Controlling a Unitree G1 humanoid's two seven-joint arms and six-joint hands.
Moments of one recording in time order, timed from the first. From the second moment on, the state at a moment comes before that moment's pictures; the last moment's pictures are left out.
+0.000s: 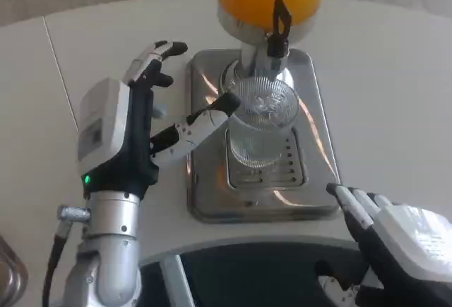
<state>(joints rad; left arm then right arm) -0.38 0.26 -0.13 0.04 0.55 -0.07 0.38 0.21 -0.04 0.09 -0.87 -1.29 0.13 0.71</state>
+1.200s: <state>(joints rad) 0.26 0.62 0.18 -0.31 0.51 -0.63 0.05 -0.22 -0.02 0.02 -0.66 -1.10 0.25 0.47</state>
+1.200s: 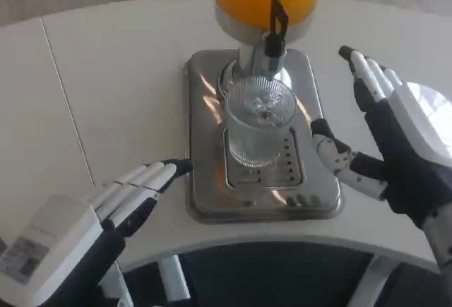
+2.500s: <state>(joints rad) 0.34 0.57 0.18 -0.40 0.56 -0.65 -0.01 -0.41 -0.04 0.23 -0.46 -0.88 0.26 0.19</state>
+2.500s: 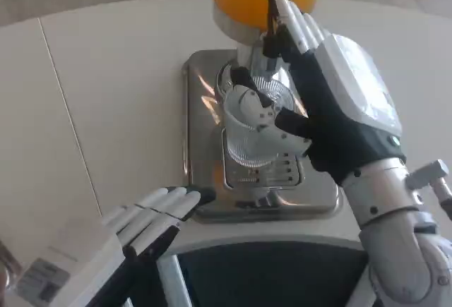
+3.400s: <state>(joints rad) 0.43 0.58 0.26 -0.41 0.55 -0.74 -0.03 -0.48 -0.06 0.34 -0.36 -0.94 0.27 0.14</state>
